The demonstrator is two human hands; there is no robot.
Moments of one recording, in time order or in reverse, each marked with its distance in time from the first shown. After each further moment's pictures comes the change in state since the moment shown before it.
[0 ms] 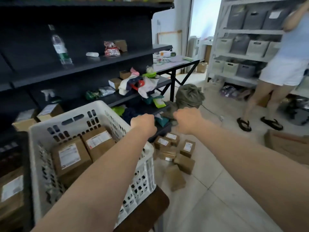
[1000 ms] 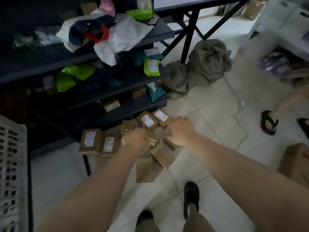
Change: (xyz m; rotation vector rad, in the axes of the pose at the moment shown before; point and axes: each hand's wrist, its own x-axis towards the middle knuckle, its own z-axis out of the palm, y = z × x) left_hand 0.386 0.195 0.226 -0.332 -0.426 -0.378; right_hand 0.293 0.281 0.328 0.219 -0.281 -0.258
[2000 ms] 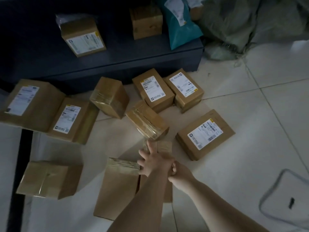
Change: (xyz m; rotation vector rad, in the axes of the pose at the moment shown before) left_hand 0.386 0.013 0.500 -0.593 -0.112 -0.793; right_hand 0.231 0.055 0.592 0.847 -0.628 0.246
